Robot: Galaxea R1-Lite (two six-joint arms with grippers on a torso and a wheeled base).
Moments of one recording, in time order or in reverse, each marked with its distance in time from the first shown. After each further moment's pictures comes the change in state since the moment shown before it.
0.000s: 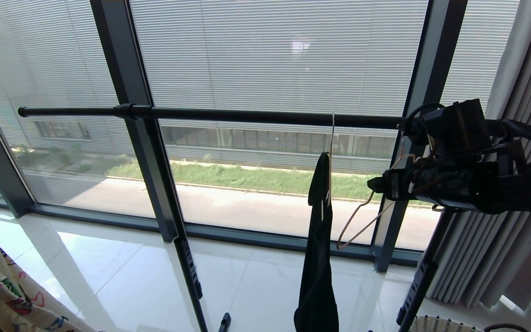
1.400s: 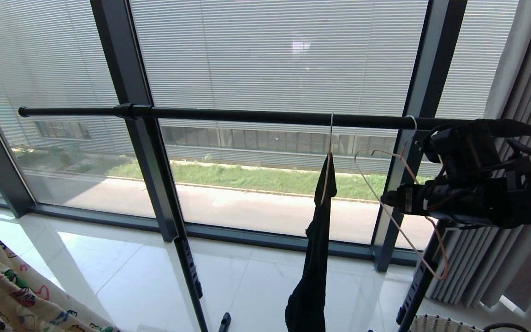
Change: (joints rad) left arm -0.006 -0.001 -0.020 -0.015 0.001 0.023; right arm -0.069 -0.021 0.102 0.023 0.072 0.145
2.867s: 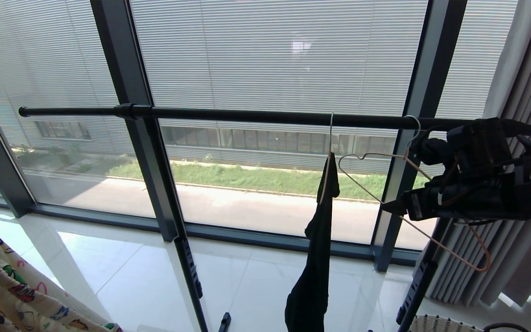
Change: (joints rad) left arm 0.000 0.001 -0.021 0.000 0.001 0.035; right arm -0.099 -0.002 0.000 -0.005 0.203 -0.334
